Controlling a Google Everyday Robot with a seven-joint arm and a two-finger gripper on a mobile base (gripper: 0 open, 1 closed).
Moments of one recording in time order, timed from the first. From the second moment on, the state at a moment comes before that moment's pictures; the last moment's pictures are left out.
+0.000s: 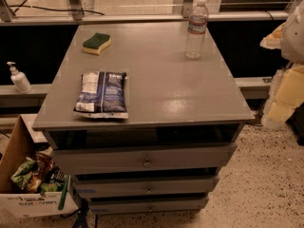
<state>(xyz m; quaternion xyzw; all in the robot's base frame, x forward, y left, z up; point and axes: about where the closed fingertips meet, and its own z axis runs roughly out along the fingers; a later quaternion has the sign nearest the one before) 0.438 -0.217 0.976 -0.60 0.78 -0.03 0.16</state>
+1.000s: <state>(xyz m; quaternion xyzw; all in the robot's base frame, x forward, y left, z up) 0.508 -0.209 0.957 -0.58 0.78 0.01 0.24</state>
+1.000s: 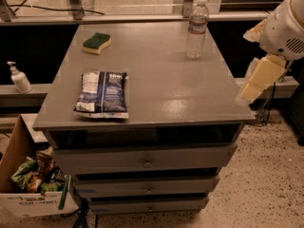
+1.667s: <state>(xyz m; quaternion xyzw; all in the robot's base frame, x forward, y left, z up) 0.605 -0.220 0.924 -0.56 0.78 0.02 0.28</state>
